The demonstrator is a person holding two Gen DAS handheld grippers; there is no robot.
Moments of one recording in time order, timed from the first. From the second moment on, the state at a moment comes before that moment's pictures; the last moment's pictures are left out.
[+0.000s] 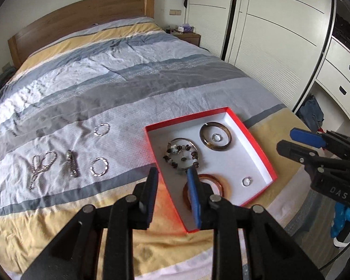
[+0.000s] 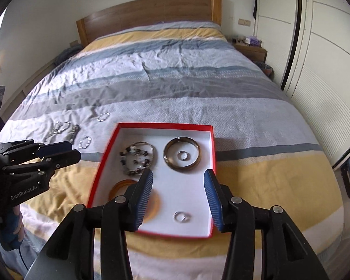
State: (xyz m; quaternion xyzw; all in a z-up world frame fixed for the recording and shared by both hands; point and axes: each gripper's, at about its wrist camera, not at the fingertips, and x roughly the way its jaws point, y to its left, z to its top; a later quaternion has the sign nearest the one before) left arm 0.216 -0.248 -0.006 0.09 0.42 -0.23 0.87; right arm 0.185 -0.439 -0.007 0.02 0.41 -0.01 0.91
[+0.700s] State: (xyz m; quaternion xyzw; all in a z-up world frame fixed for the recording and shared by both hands) left arm 0.032 -0.125 0.086 0.07 0.31 -0.12 0.94; right arm 0.022 -0.296 0.075 -0.01 0.31 0.06 0.95
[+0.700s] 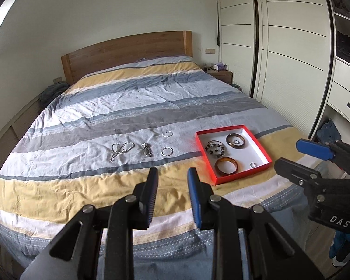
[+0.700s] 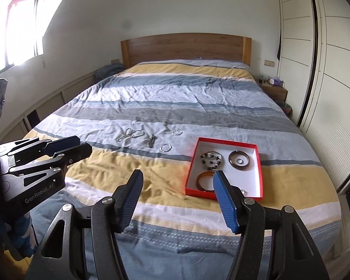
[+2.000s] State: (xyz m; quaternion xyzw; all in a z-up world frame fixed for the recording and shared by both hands) left arm 0.019 -0.049 0.069 0.03 0.30 -0.06 0.95; right arm 0.010 -0.225 0.061 -0.02 0.31 0.07 0.95
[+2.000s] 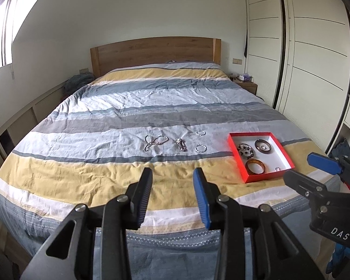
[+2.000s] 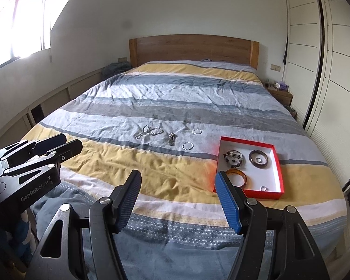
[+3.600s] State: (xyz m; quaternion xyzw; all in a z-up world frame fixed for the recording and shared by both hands) left arm 0.181 0.017 -0.024 0.00 0.42 0.02 0.91; right arm 0.174 -0.201 -0.020 -0.03 0.40 0.14 0.91
